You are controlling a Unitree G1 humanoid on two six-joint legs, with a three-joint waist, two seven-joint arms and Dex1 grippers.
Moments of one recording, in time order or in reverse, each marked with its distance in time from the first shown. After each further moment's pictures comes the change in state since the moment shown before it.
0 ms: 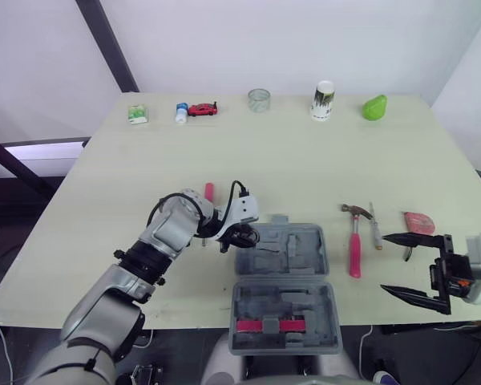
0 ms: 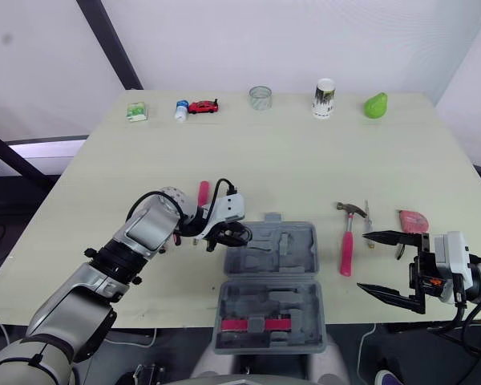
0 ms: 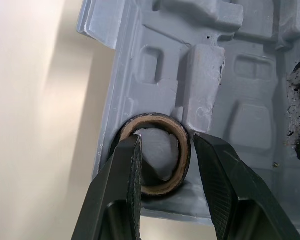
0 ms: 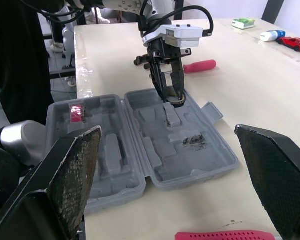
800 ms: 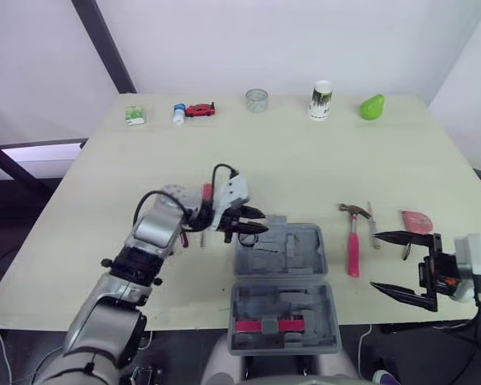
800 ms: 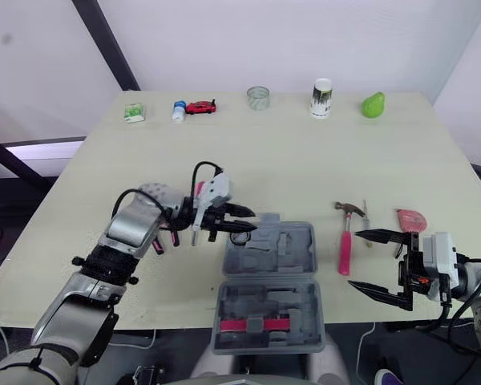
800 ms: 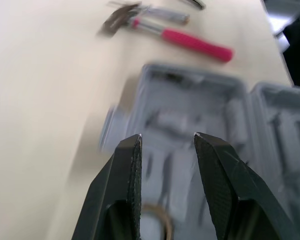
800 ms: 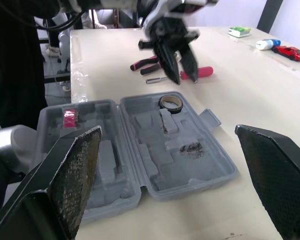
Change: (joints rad) left arm 0.096 -0.053 0.299 0.131 -0.259 -0.249 -0.047; right arm -0.029 0.077 0.050 0.025 -0.054 -0.065 -0.034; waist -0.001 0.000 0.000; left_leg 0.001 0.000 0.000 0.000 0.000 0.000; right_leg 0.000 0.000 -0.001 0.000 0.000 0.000
